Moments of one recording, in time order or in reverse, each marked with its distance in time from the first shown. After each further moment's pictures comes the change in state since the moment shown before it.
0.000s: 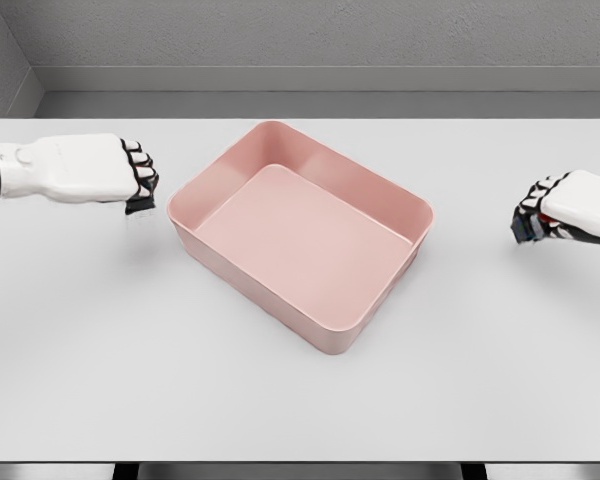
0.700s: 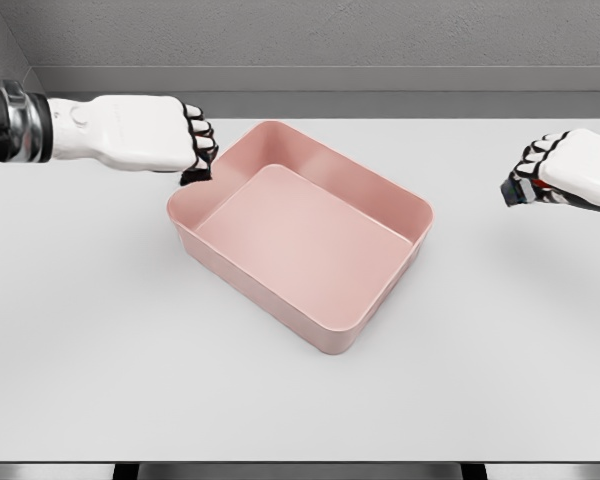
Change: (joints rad) left arm -0.048 -0.147 0.088 -0.020 0.040 -0.012 -0.026; right arm -0.011 -0.002 -0.097 -0.131 -0.004 0.000 -0.005
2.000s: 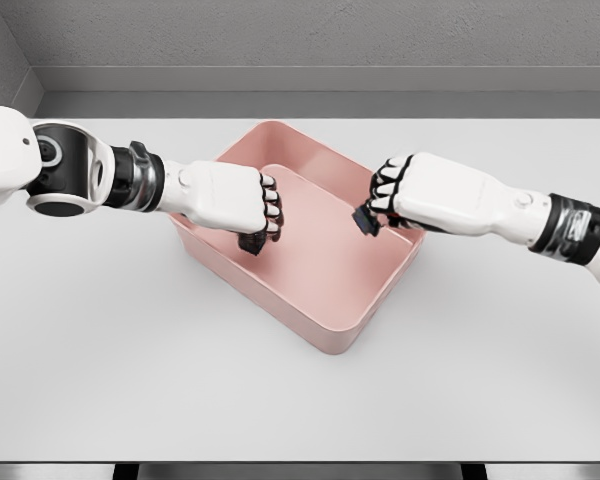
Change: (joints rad) left arm 0.166 -0.219 0.026 0.033 -0.024 0.076 -0.066; right arm -0.118 0.274 0.165 -0.151 0.008 0.000 0.051
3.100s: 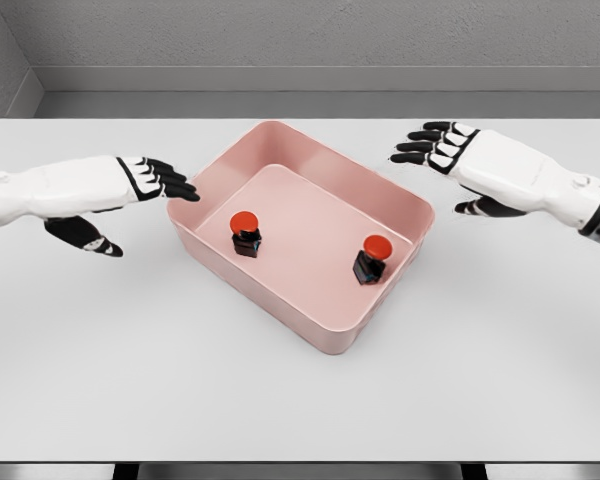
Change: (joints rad) left arm 0.046 0.449 -0.060 0.008 0.420 -0.325 0.188; right arm 0.072 -0.041 -0.151 0.143 -0.006 0.000 -0.008
